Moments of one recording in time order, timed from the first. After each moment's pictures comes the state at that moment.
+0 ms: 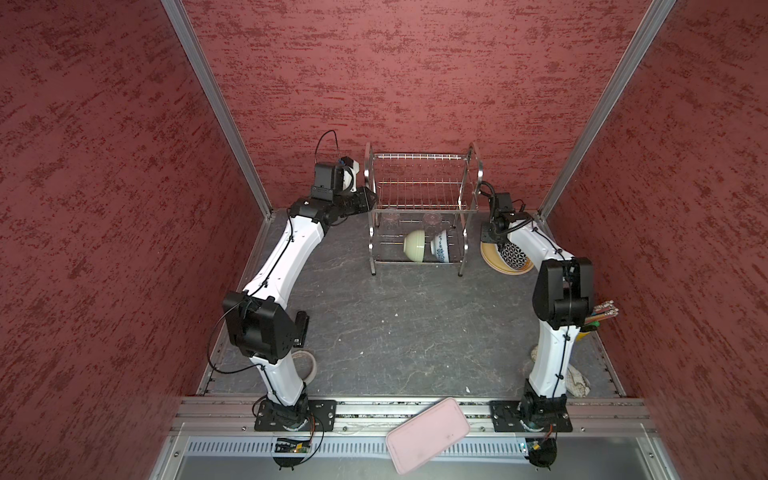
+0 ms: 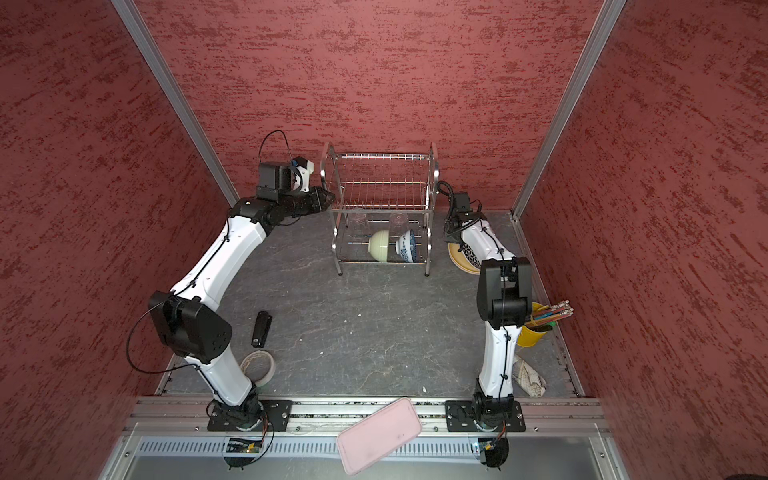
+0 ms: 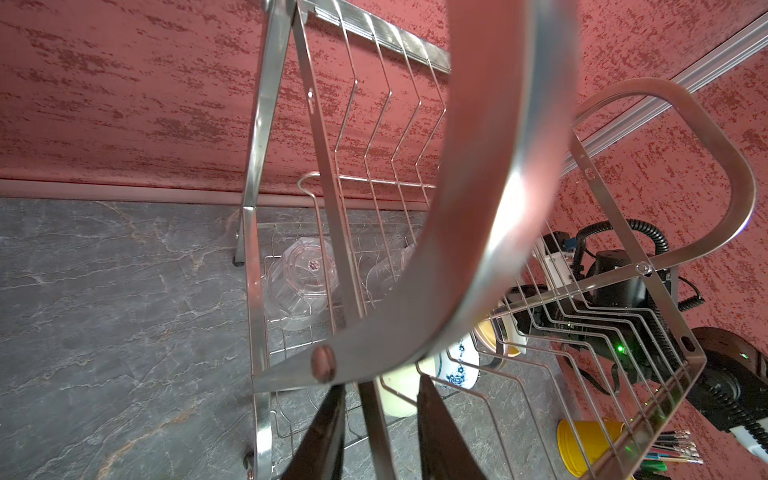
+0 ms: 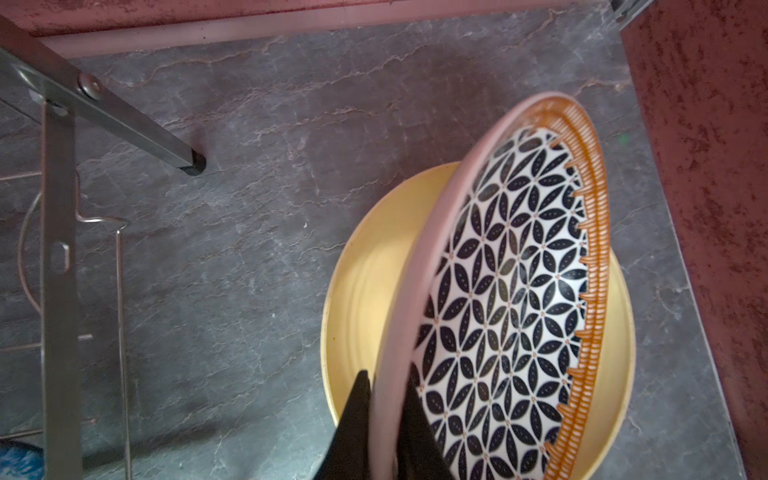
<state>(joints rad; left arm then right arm) -0.25 1.77 1.83 -0.59 0.32 -0.40 0.07 2.08 1.74 -0.64 0.20 0.21</state>
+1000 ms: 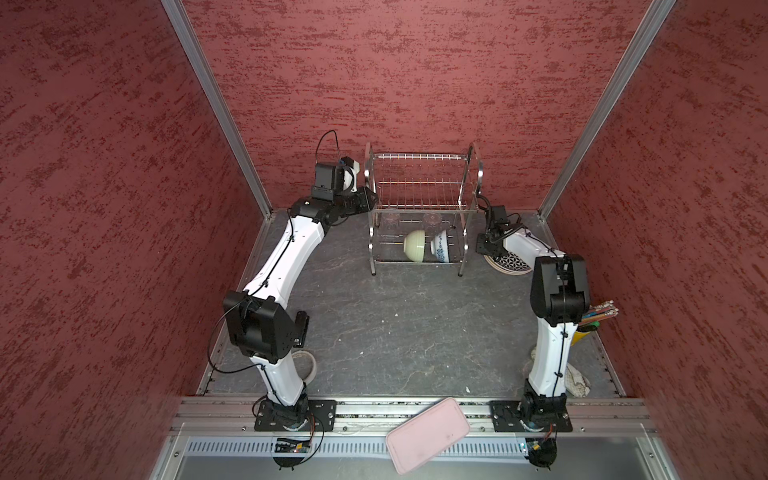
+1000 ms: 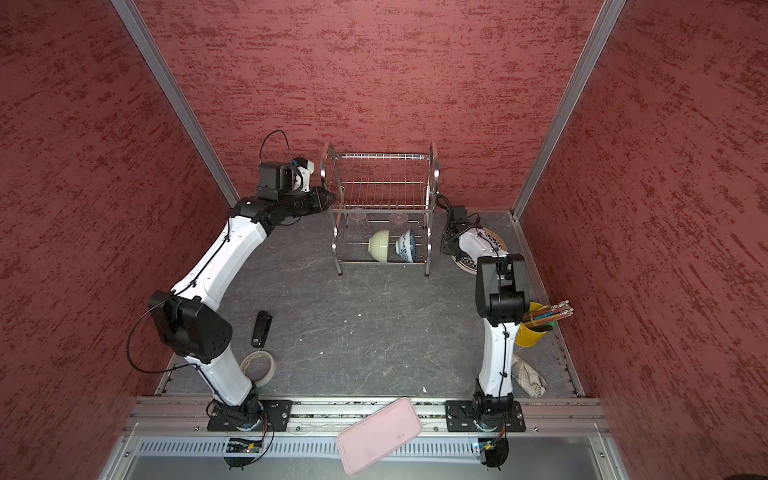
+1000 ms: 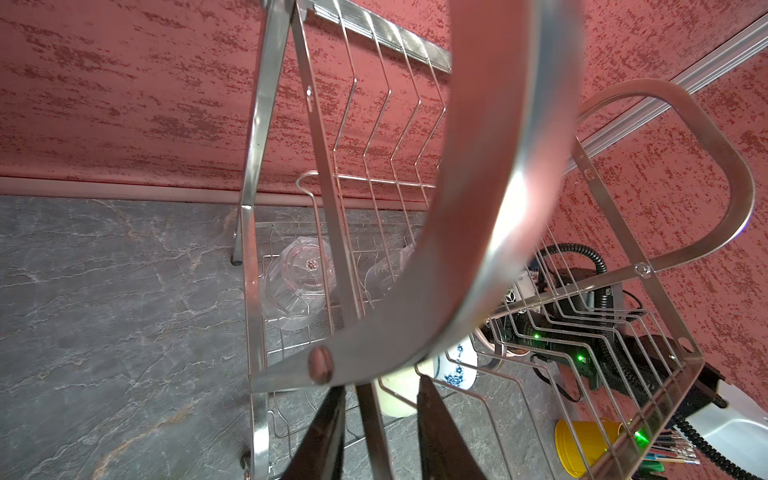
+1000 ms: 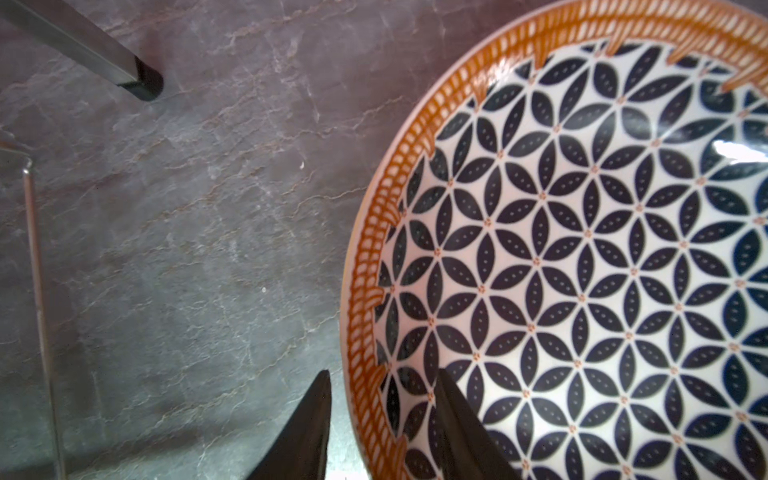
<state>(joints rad) -0.26 1.77 1.83 -0.59 0.32 -0.41 0.06 2.11 1.62 -0.57 0.13 0.27</state>
